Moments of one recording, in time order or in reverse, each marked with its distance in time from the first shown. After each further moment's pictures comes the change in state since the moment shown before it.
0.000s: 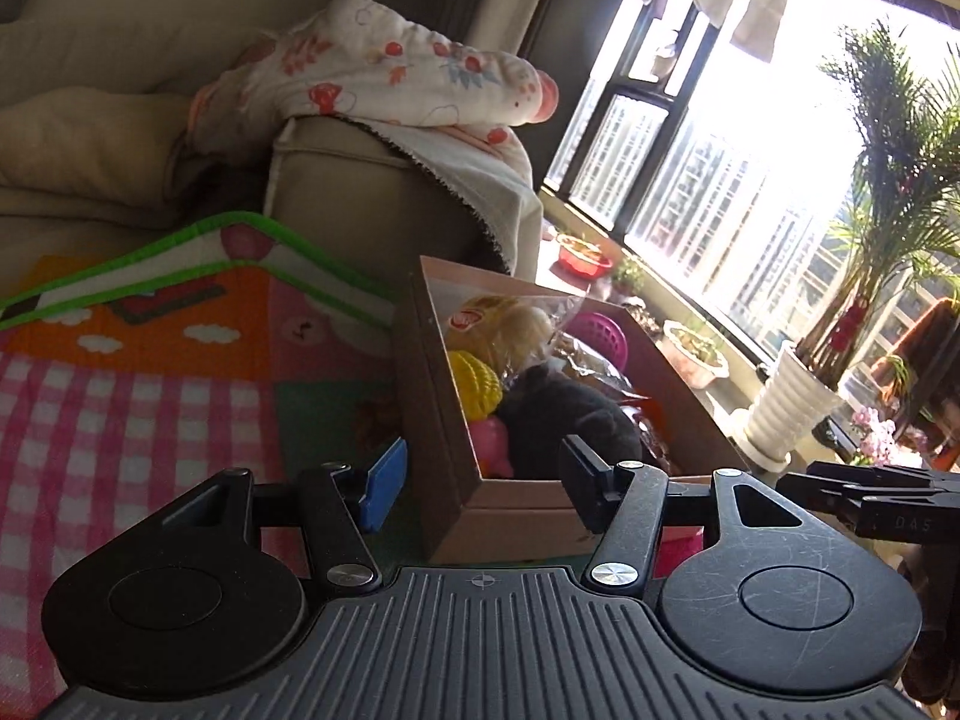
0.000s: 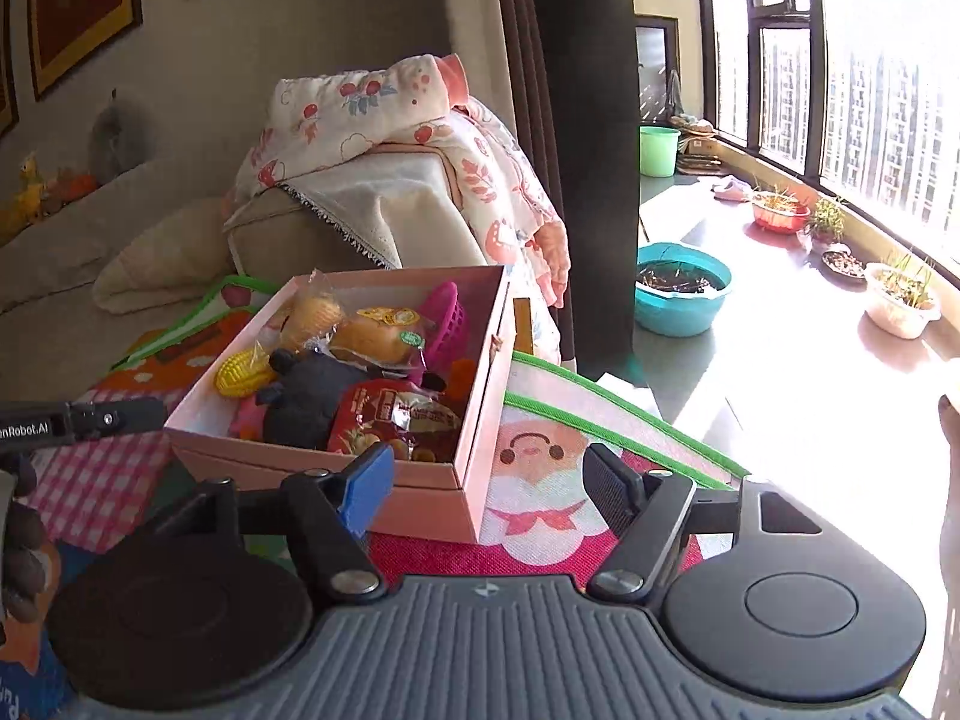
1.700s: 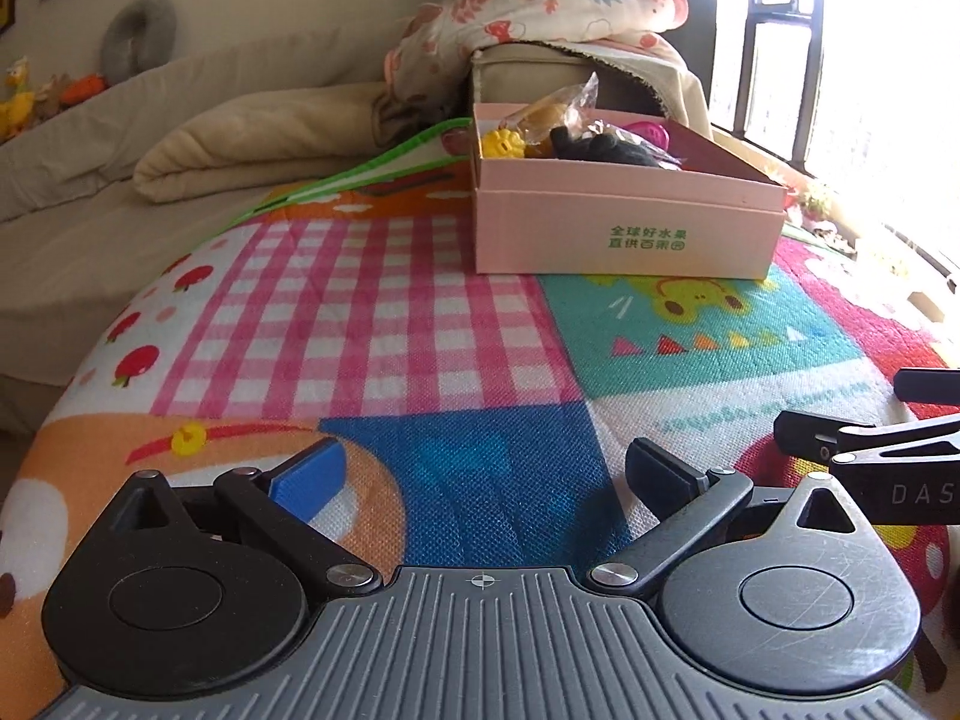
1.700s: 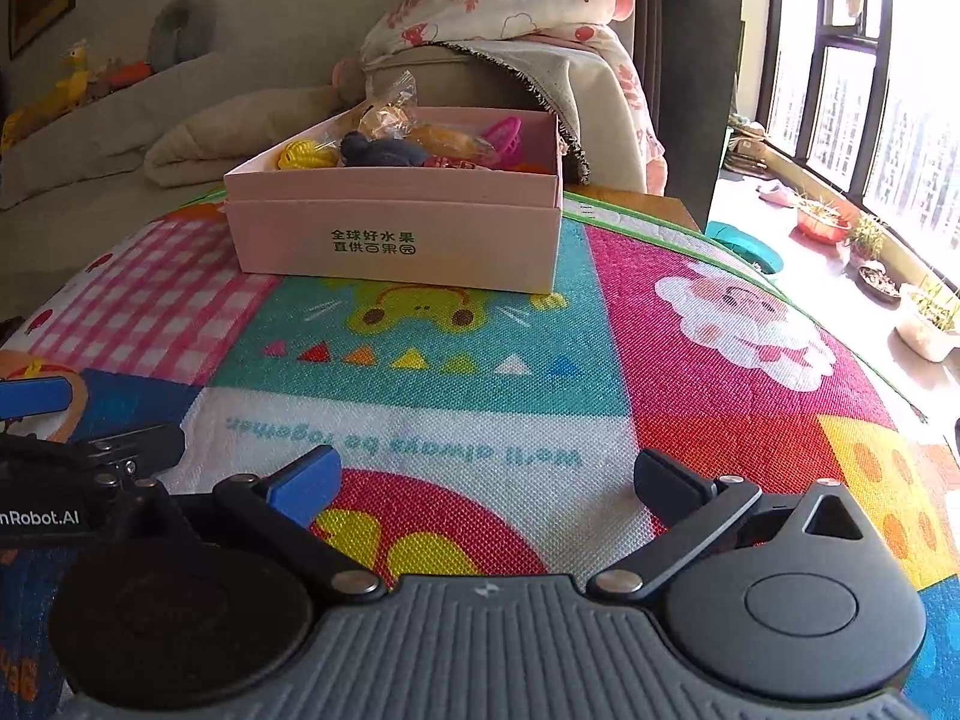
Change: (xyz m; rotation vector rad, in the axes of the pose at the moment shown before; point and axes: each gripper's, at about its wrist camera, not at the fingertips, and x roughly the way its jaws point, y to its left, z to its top) left arm -0.067 0.005 -0.106 0.097 0.052 0.450; right arm 0.024 0.120 -0.081 -0.089 0.023 0.025
